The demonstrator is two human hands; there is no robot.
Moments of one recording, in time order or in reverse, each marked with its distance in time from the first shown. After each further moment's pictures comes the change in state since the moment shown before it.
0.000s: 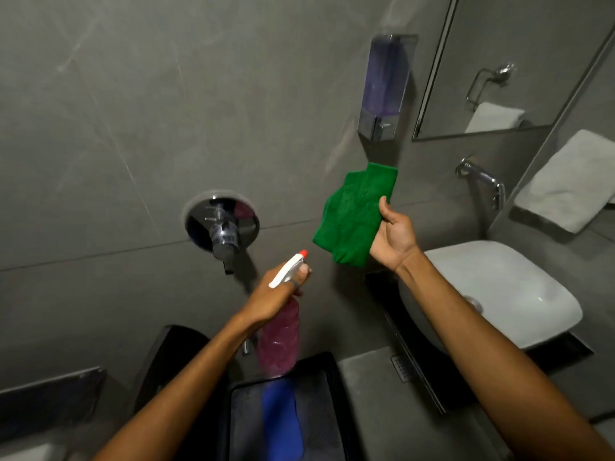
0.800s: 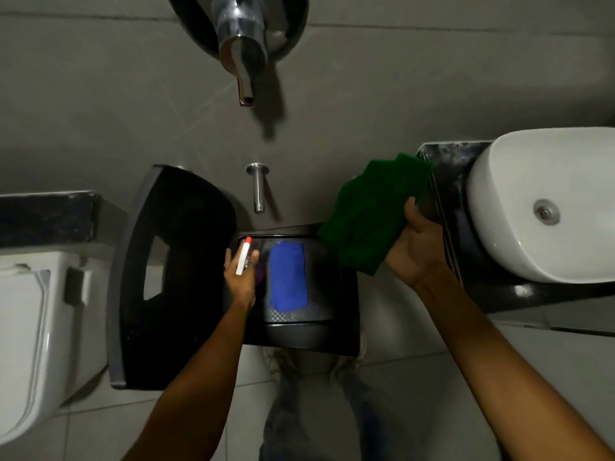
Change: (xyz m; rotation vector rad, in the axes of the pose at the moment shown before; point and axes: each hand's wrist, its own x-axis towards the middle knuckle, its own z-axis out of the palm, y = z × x) left_hand -0.102 -0.312 0.013 -0.374 0.867 -0.779; right_hand -0.026 0.209 -0.113 0.023 0.270 0.332
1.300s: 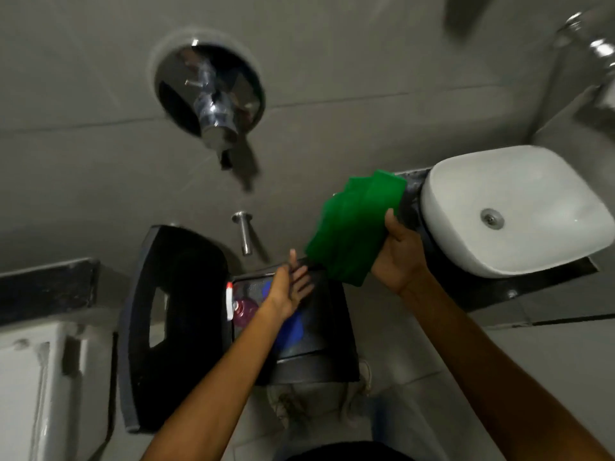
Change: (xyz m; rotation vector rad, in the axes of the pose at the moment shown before) left_hand -0.089 0.084 0.077 -0.122 -0.589 -0.443; right_hand -0.041 -0.034 0.026 0.074 -0.043 -0.105
